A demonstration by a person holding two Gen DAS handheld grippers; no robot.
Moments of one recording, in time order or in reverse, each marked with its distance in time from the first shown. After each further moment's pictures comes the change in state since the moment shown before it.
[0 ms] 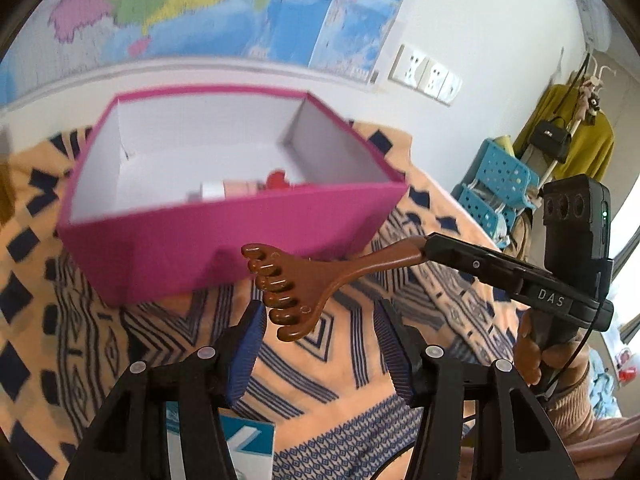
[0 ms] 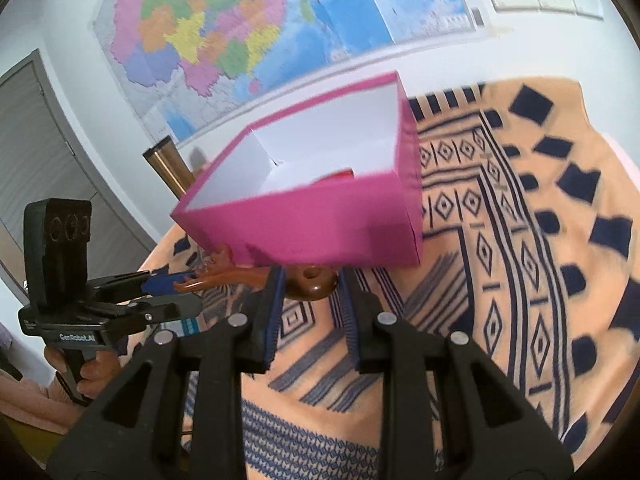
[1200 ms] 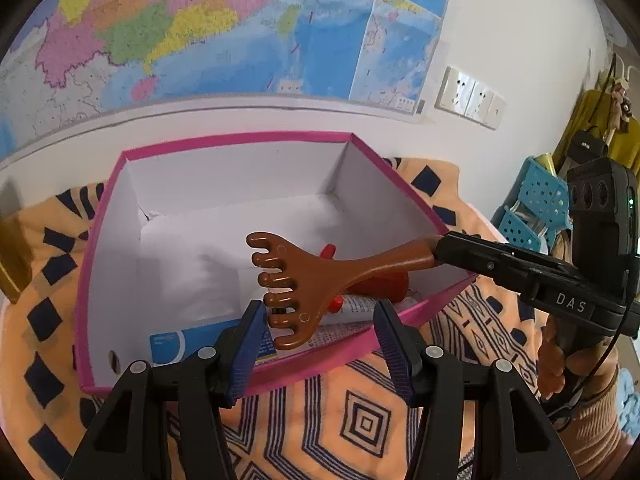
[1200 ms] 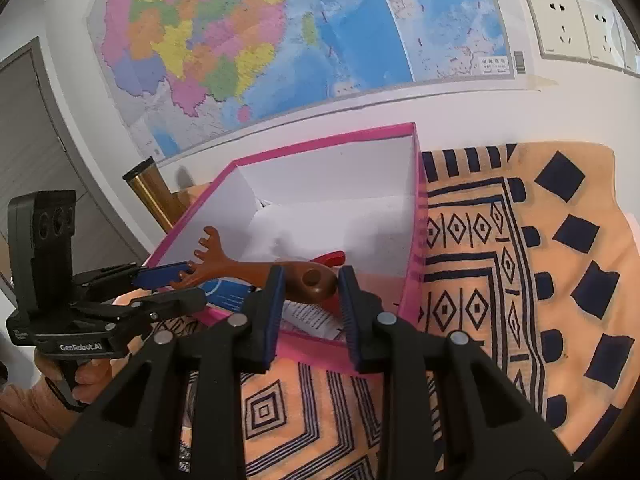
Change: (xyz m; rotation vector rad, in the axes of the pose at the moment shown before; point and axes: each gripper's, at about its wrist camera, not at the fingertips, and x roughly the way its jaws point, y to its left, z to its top) left arm 0.040 0.021 0.069 0.017 -0.029 0.137; right arm 0.052 -0.013 0.078 -0.067 -0.002 -0.023
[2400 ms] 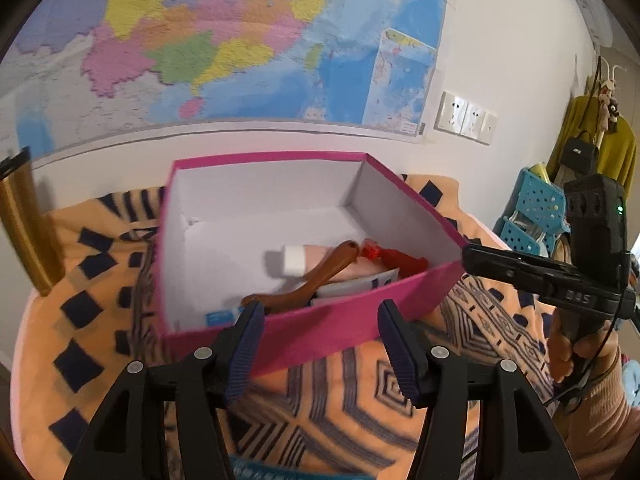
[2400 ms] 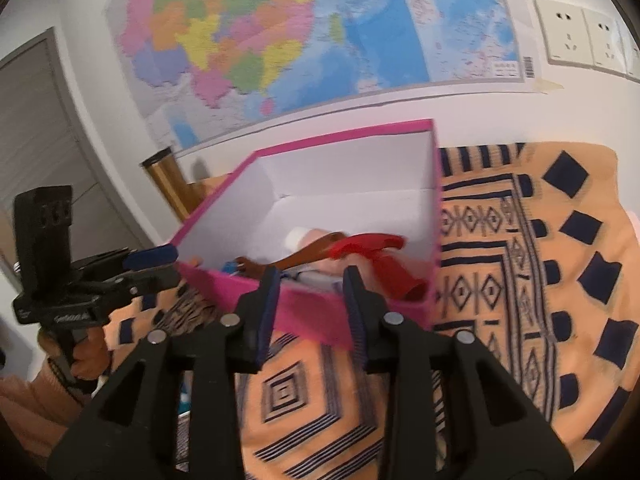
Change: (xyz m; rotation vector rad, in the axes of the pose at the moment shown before) left arm -0.059 0.031 -0.039 0.017 -0.109 0.029; right arm -0.018 0.030 -0.021 -0.046 -0.016 0.046
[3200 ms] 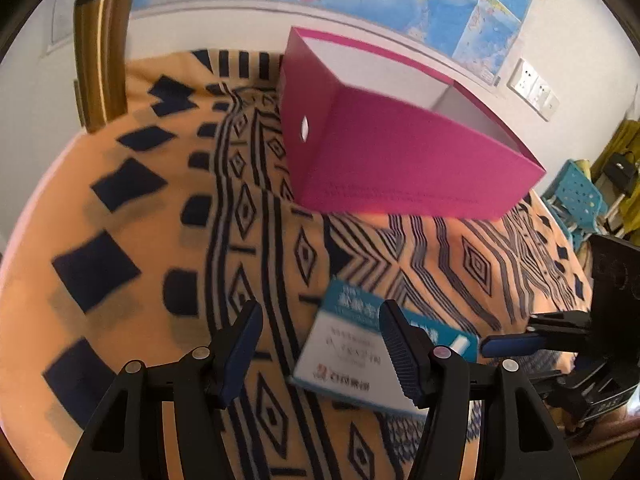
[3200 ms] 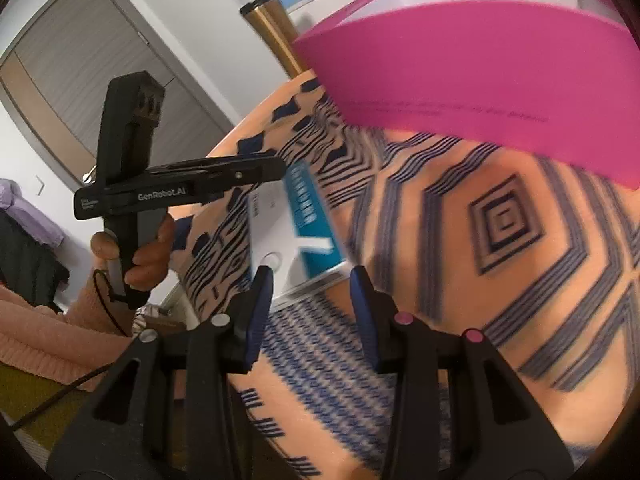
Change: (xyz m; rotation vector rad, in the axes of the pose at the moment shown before) left arm -0.007 0.069 -0.105 -0.215 0.216 0.061; right arm 0.065 0.096 -0.113 -0.052 0.387 0.320
